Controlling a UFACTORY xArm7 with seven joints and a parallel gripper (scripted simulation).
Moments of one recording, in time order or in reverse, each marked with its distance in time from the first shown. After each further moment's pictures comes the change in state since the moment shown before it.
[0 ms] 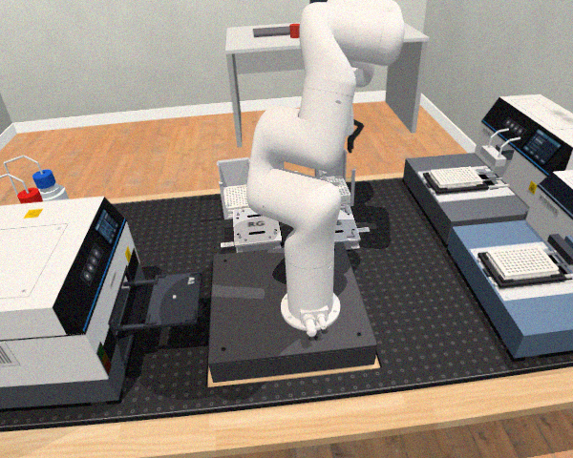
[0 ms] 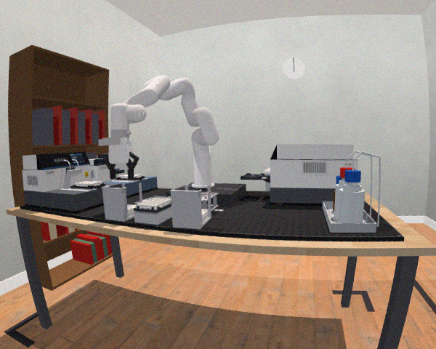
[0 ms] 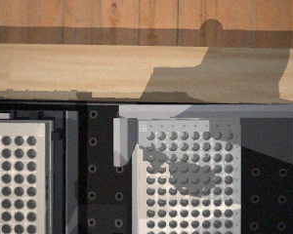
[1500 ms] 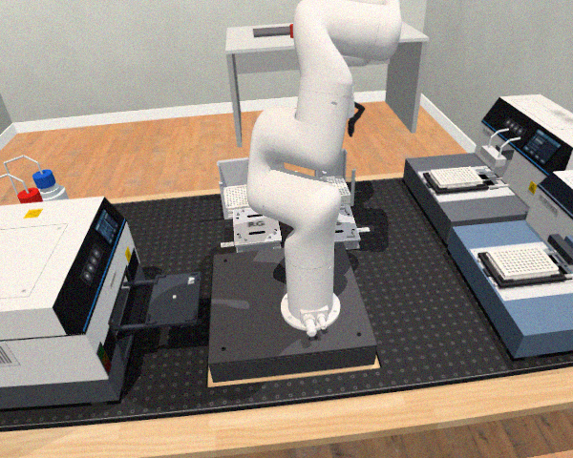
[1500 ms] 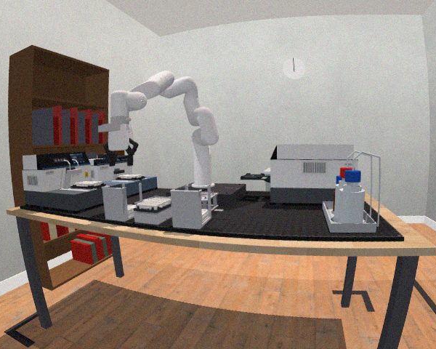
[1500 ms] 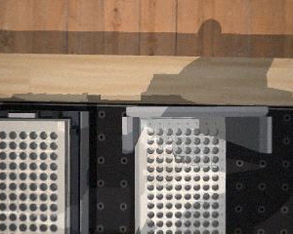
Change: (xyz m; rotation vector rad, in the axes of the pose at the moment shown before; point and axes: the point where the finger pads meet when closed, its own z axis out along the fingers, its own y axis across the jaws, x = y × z) arm 0.000 0.000 -0.052 0.000 0.000 0.000
